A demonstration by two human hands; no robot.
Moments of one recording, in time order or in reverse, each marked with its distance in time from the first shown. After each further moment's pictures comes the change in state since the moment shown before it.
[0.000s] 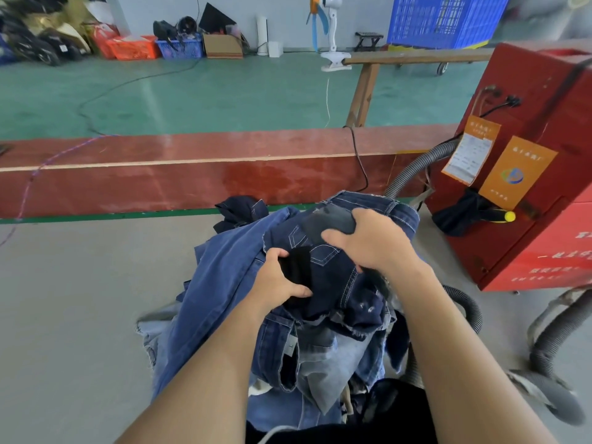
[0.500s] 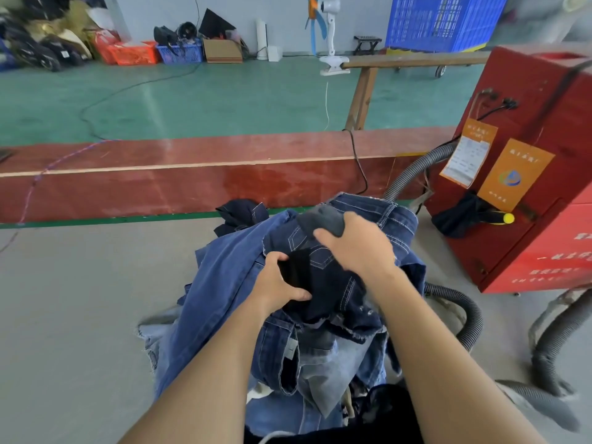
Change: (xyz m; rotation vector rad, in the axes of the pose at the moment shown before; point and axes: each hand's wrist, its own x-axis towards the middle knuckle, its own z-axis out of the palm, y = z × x) left_hand -0.002 0.001 -0.001 -0.001 -0.005 -0.003; right_hand 0.008 -0.006 0.023 0.009 0.094 0.035
